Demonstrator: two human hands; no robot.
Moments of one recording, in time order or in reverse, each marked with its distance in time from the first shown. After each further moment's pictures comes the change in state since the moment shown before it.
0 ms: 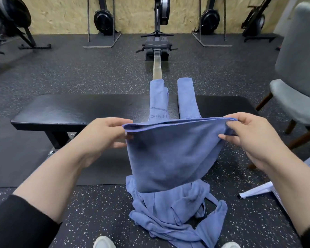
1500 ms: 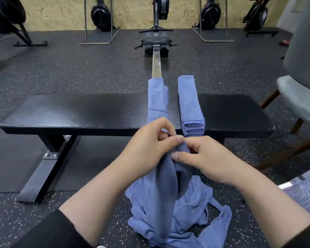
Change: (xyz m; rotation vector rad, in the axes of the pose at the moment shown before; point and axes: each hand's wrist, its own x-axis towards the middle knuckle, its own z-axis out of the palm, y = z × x) left_hand 0.028 0.009 0.089 0.212 -0.090 0.363; right_hand -0.007 0.007 0.071 -0.398 -0.635 -0.177
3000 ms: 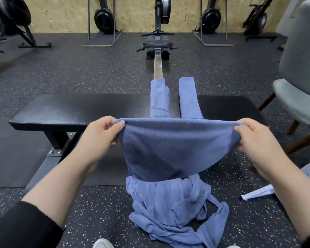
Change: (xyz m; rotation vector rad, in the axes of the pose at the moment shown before) left_hand -0.030 -0.052 -0.078 -0.163 0.344 -0.222; right_hand -0.039 0.032 -0.056 0.137 0.671 0.272
